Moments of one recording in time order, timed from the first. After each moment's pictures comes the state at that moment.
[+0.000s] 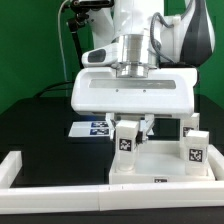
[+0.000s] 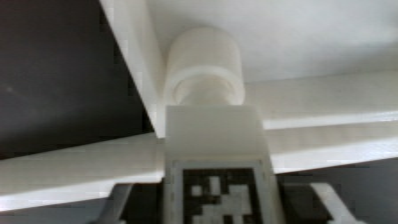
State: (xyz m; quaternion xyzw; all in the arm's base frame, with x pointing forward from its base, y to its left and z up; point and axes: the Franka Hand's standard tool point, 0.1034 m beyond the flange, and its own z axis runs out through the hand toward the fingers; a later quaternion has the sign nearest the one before) arm 0.591 -0.005 0.073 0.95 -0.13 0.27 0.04
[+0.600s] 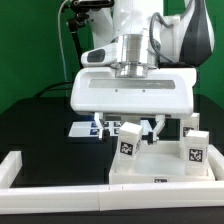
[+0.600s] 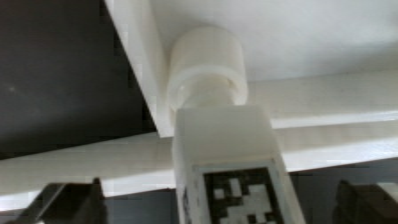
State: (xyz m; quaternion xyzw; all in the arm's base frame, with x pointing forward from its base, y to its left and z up) arm 0.591 -0.005 0.073 0.95 -0.13 0.27 0.04
